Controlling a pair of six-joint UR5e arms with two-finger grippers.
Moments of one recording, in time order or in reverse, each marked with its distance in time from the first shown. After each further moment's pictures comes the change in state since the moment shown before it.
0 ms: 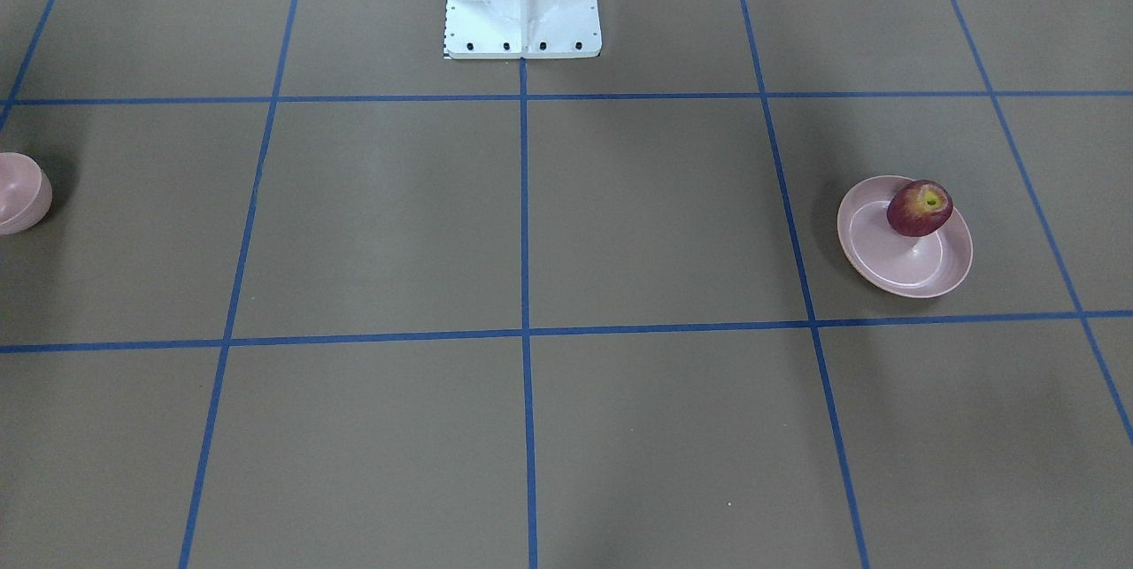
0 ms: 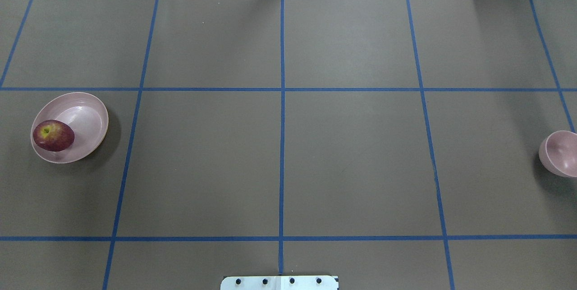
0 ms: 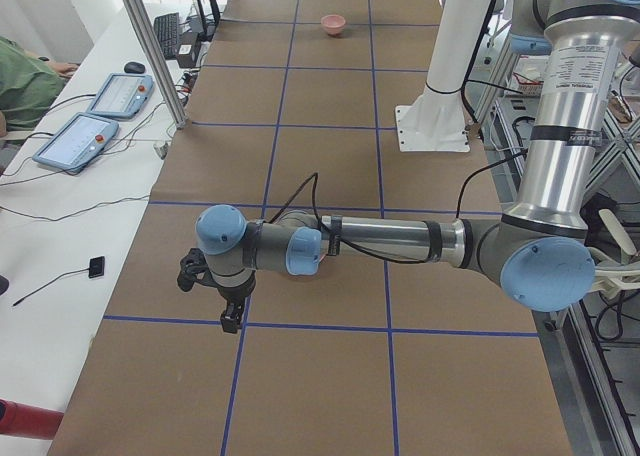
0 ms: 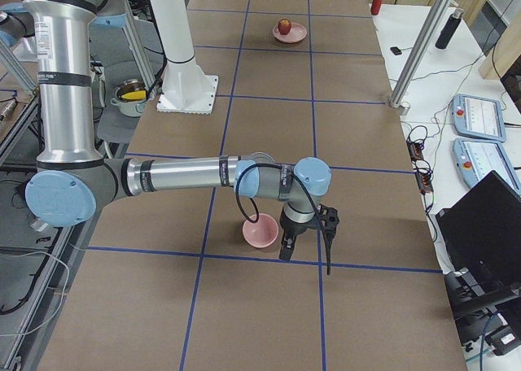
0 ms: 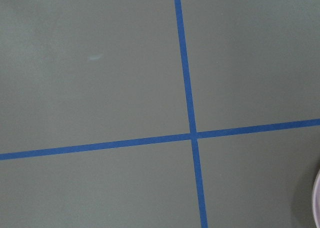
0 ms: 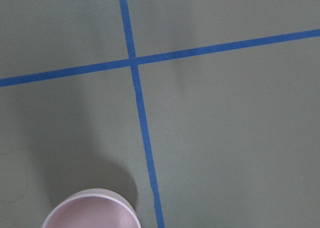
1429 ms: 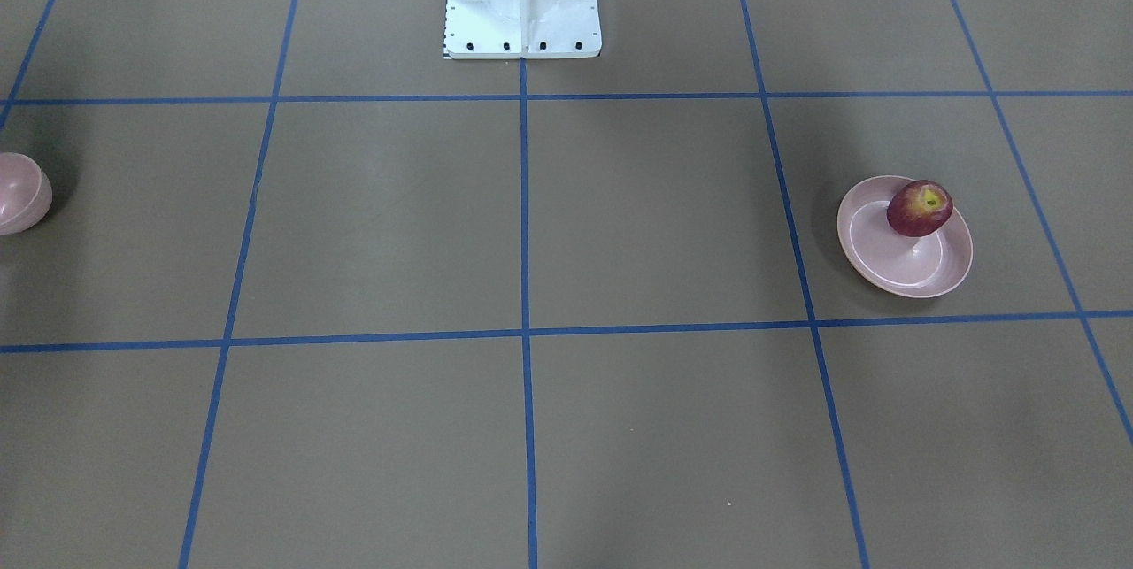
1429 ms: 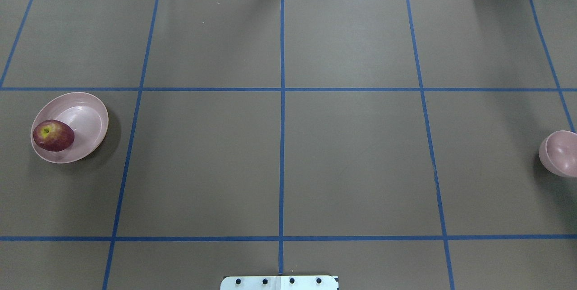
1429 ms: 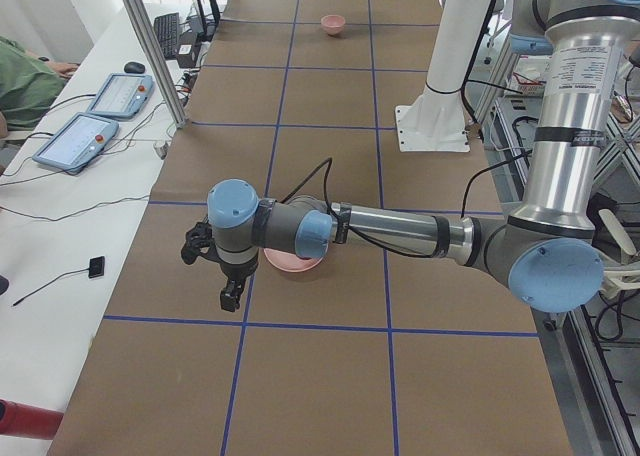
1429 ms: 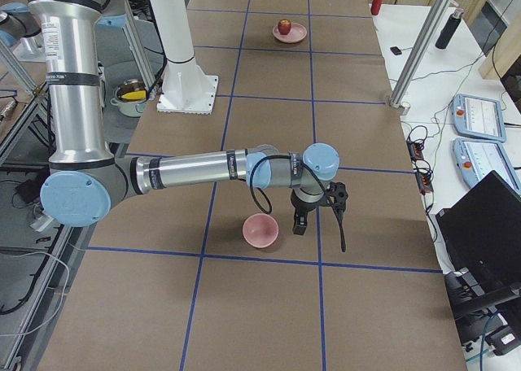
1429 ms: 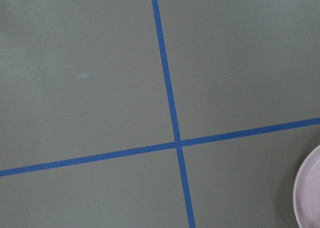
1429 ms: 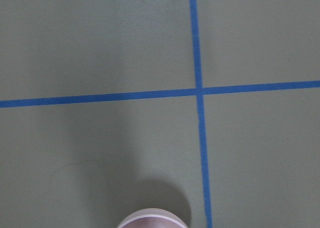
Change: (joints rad) left arm 0.005 0.031 -0.121 -0.024 -0.003 0.003; right arm -0.054 0.025 0.000 0.093 0.210 0.007
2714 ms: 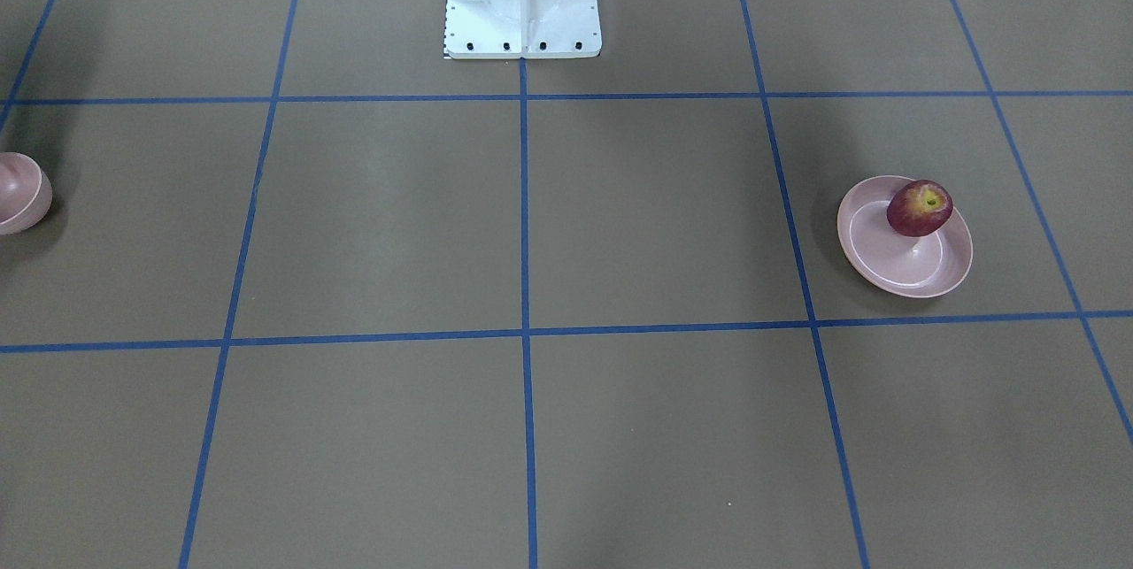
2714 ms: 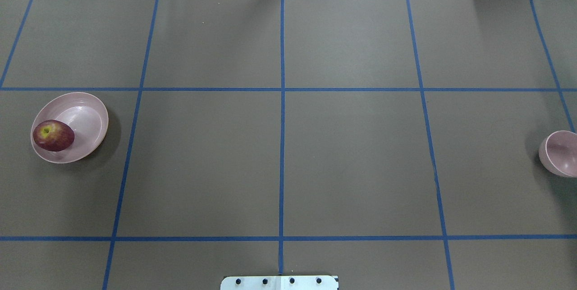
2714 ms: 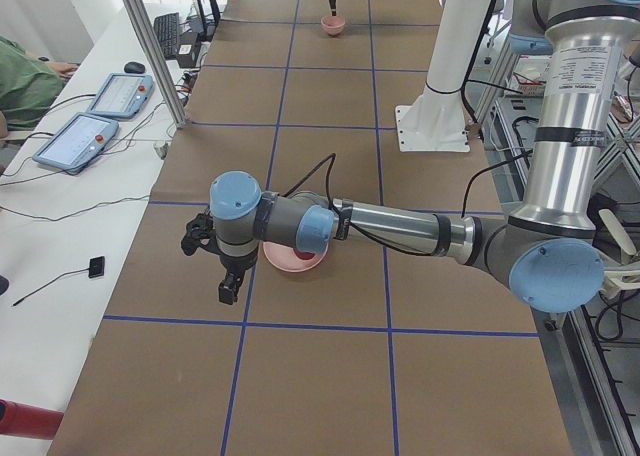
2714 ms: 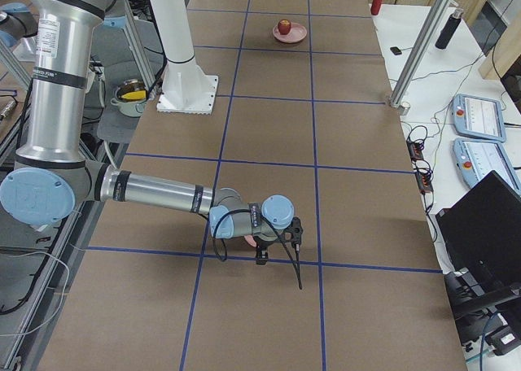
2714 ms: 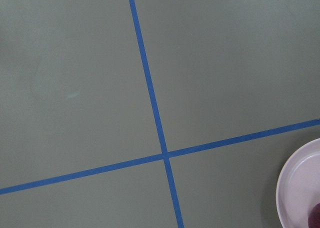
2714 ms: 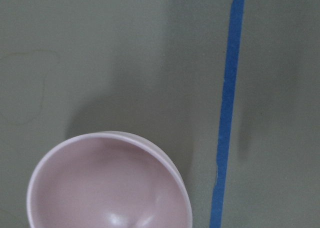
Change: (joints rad) left arm 0.002 0.001 -0.017 -0.010 -0.001 0.000; right arm -0.149 -0.192 -0.154 0.374 -0.004 0.007
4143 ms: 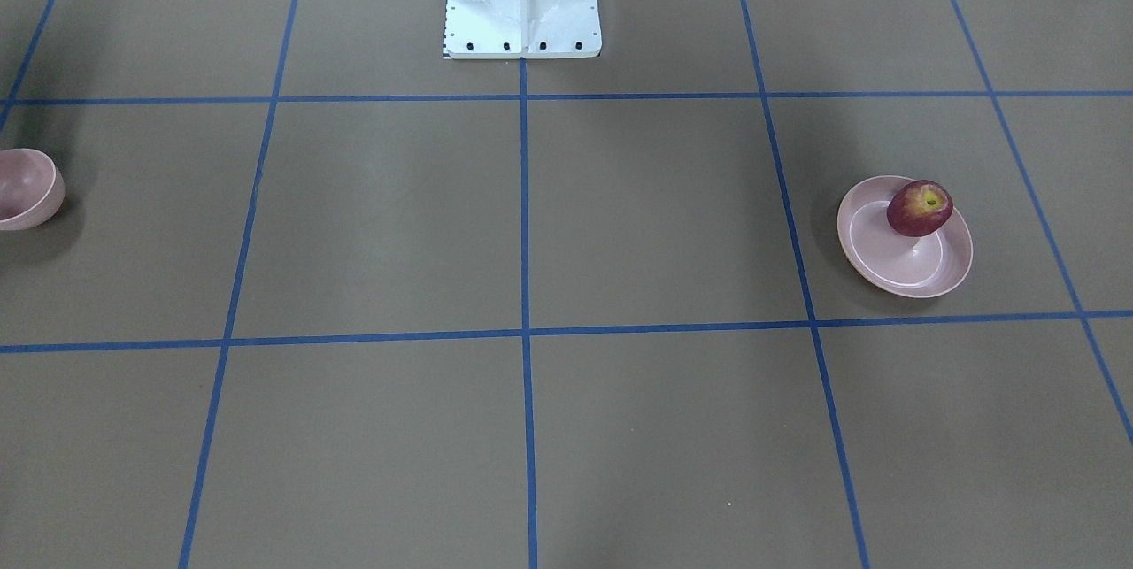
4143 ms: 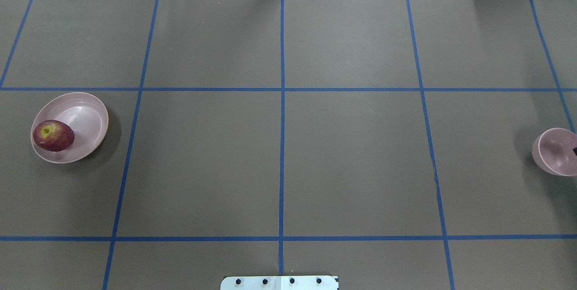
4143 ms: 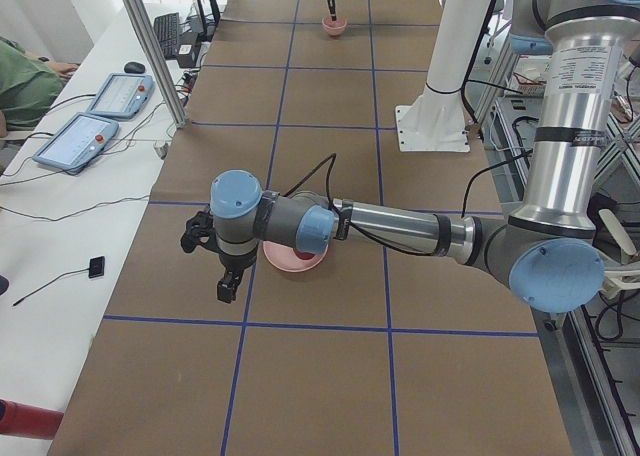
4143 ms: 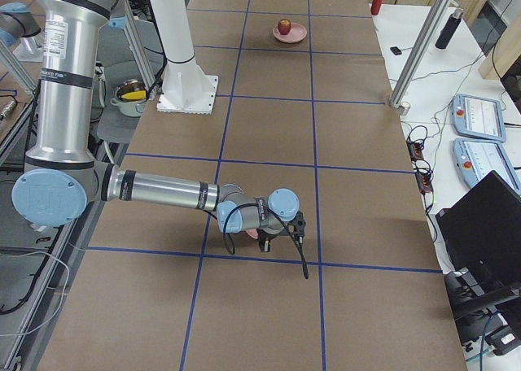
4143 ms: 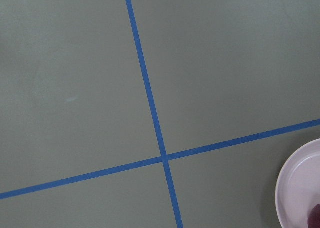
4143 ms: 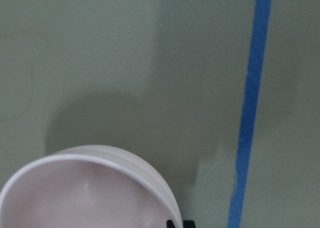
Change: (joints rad) left arm 0.006 -0.001 -0.001 -0.028 -0.001 -0.002; right arm -0.043 0.033 0.029 0.000 0.014 0.041
